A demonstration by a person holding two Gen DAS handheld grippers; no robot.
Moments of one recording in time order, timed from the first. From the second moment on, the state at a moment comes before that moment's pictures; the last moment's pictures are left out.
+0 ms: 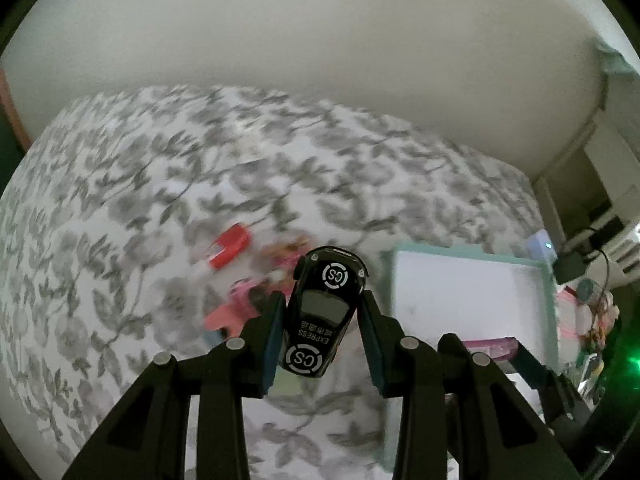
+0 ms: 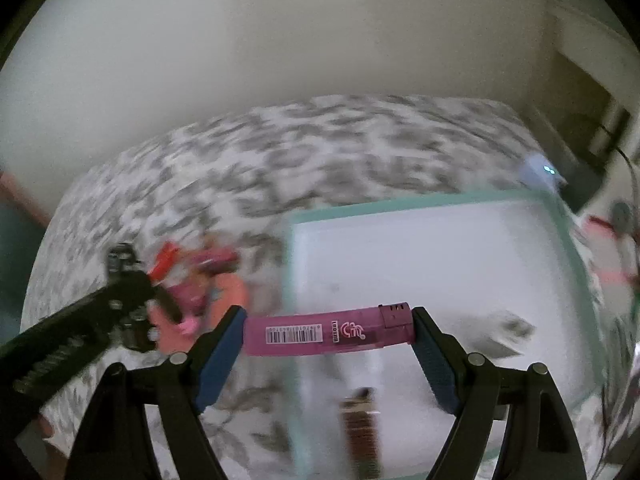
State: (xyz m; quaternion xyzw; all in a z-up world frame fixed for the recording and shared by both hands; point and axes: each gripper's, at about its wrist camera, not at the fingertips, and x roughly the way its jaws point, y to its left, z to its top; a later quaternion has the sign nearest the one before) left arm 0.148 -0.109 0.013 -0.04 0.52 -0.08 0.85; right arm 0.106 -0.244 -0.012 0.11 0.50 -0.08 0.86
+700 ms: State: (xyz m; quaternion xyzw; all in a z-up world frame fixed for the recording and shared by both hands) left arm 0.166 -0.225 -0.024 0.04 0.53 -0.14 0.84; right arm 0.103 -0.369 -0.029 0.13 0.48 -0.23 0.84
